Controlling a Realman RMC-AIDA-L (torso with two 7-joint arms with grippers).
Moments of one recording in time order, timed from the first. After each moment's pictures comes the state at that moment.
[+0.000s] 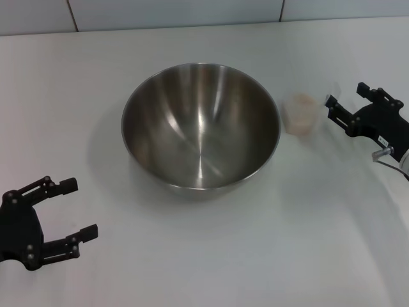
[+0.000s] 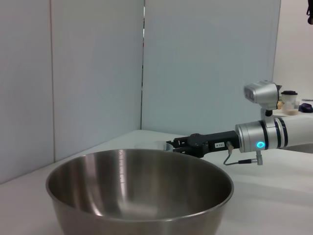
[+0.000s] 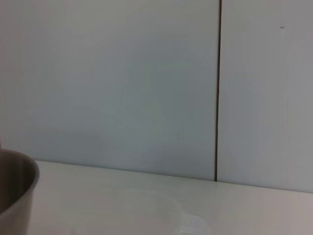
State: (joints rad) left arm -0.25 -1.99 0.67 0.52 1.88 1.78 -0.87; right arm 0.49 2.08 -0.01 -0.06 -1.78 -1.06 0.44
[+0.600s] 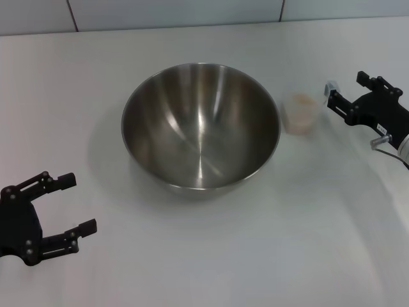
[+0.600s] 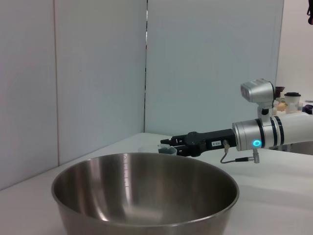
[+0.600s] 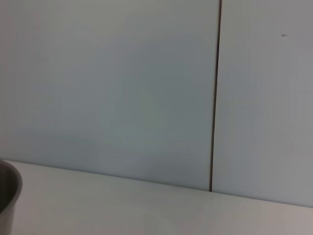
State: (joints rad) left arm -0.25 -1.99 0.66 0.52 1.88 1.78 -0.87; right arm 0.53 2.08 0.00 -0.08 -1.78 -1.03 0.44
